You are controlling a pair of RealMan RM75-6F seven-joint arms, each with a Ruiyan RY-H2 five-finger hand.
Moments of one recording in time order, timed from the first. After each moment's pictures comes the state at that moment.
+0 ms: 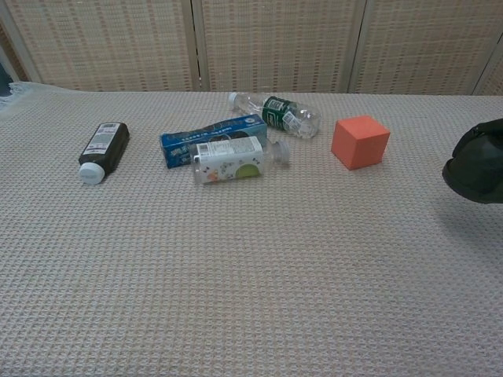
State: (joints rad) left arm -0.07 -1.15 -0.08 -1.43 1.58 1.66 0.00; right arm 0.47 -1.23 0.12 -1.49 -1.25 0.90 0.09
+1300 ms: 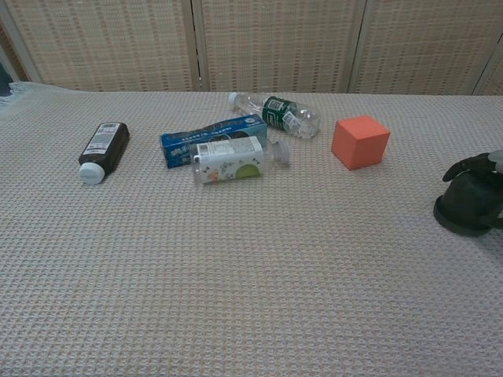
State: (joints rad) left arm -0.07 -1.14 -0.08 -1.42 1.58 1.66 -0.01; right arm 0.50 -1.34 0.07 -1.39 -1.16 0.87 -0.16
